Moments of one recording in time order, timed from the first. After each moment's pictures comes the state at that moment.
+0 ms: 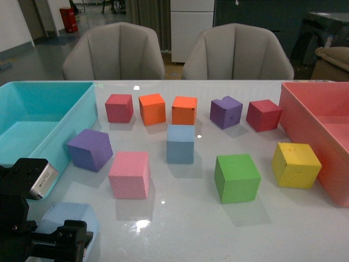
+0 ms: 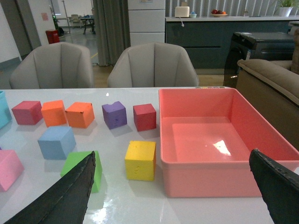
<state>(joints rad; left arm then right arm) -0.16 1.87 0.44 0.63 0.09 -0.05 0.00 0.00 0.01 0.00 0.00 0.01</state>
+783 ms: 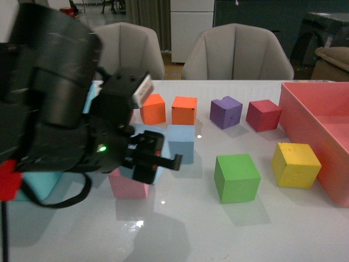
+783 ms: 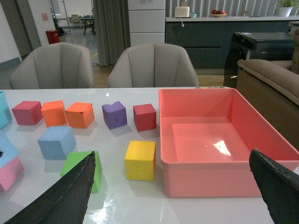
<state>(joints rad) -0.42 1.86 0.91 0.25 0.02 0.00 0.00 0.00 0.01 0.00 0.00 0.01</state>
